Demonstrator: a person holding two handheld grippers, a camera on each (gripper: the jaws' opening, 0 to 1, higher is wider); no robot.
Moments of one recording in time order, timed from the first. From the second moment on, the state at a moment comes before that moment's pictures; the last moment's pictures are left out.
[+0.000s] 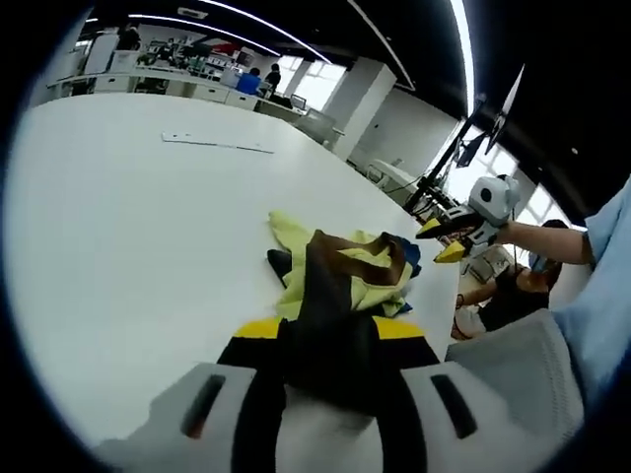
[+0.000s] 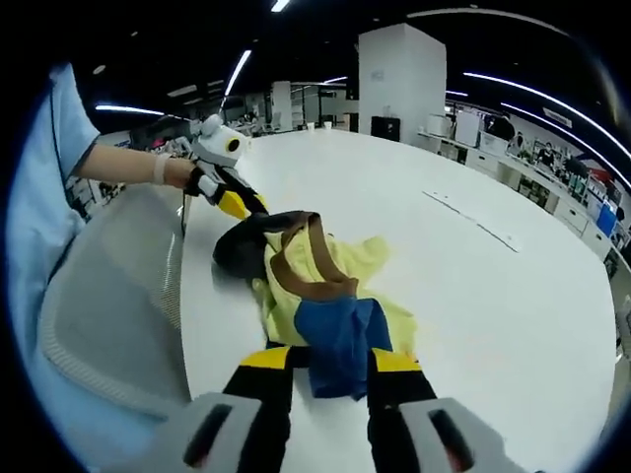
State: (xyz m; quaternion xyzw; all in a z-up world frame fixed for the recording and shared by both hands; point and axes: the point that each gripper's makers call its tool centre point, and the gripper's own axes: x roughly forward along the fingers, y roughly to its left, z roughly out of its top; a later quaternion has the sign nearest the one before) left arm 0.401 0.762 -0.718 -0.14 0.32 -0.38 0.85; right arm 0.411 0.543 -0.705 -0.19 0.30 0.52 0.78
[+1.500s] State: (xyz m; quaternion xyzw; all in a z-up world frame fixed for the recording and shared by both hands) left arm 0.413 0.790 -0.586 -0.13 0.19 -0.35 0.91; right arm 0.442 0.531 -0.590 -0.08 0.18 0.44 0.87
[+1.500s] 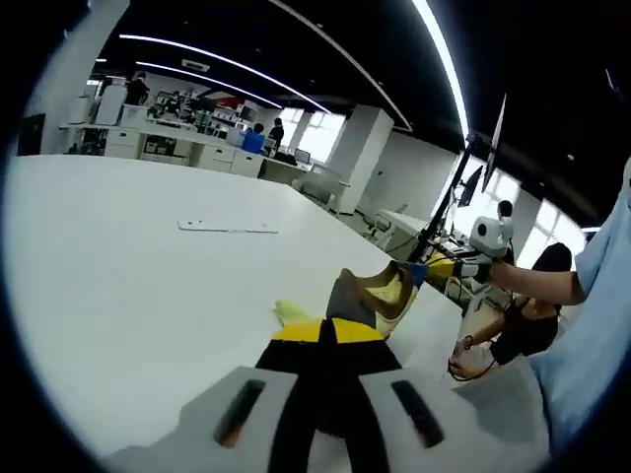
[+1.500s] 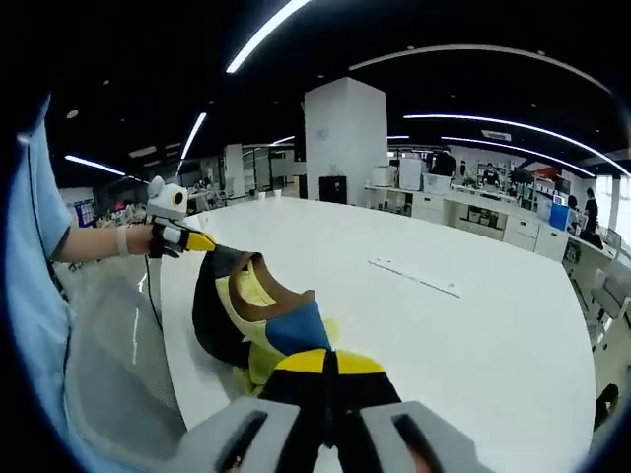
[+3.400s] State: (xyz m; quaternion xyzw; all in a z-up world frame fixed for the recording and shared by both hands) left arm 0.517 0.824 -0.496 -0.18 0.09 -0.30 0.93; right arm 0.538 0.567 -0.487 -0.06 0.07 0.45 0.89
